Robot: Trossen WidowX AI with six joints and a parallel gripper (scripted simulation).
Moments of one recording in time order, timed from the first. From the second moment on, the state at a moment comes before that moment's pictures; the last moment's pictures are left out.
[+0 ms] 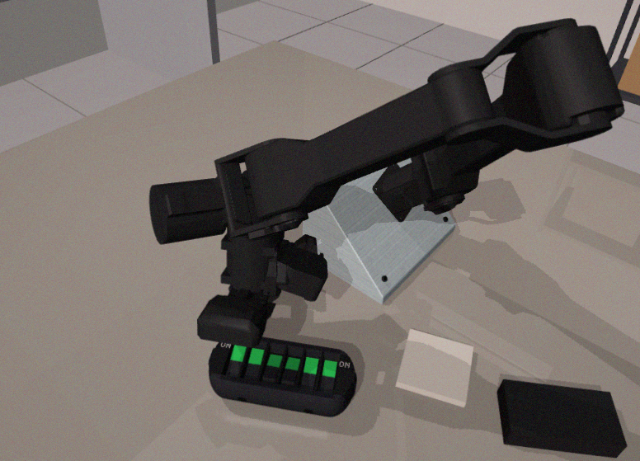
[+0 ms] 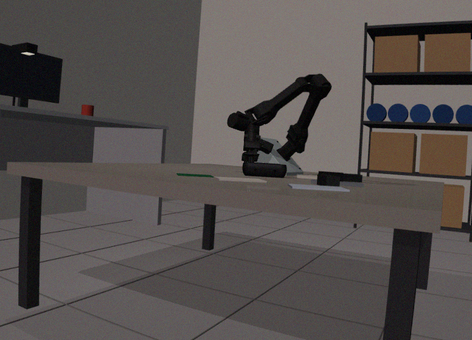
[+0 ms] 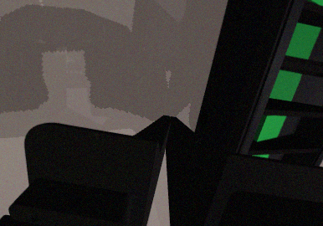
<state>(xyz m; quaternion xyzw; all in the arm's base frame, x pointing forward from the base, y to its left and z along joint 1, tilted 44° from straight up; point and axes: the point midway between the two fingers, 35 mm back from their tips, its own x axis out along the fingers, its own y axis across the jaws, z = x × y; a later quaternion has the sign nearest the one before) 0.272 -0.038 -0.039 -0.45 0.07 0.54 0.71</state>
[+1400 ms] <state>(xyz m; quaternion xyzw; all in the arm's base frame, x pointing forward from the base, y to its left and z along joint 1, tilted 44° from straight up) 0.258 -0.066 0.007 -0.44 0.08 0.55 0.70</state>
